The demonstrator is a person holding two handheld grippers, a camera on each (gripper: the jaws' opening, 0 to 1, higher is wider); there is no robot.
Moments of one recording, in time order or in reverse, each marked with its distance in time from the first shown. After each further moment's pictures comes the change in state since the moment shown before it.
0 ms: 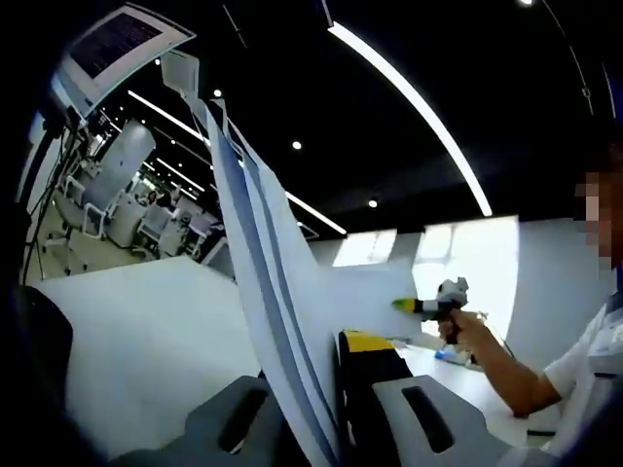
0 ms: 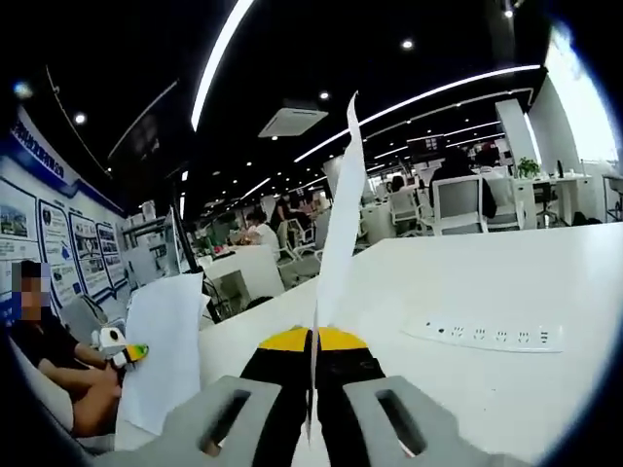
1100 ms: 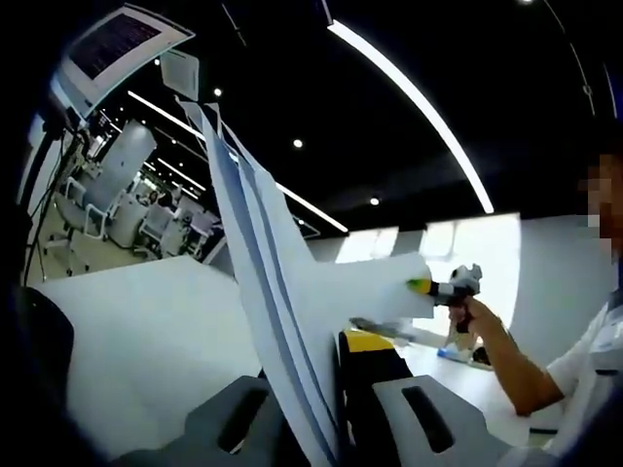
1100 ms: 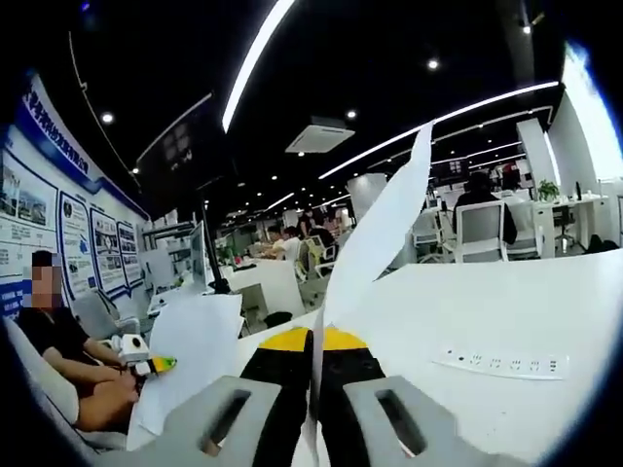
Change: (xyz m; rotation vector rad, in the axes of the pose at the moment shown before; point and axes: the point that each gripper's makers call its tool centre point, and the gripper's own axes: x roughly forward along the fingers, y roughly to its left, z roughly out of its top) left arm 0.001 0.002 -0.001 0.010 0.010 0.009; right arm -0.010 0.045 0.031 -0.070 -0.080 0.092
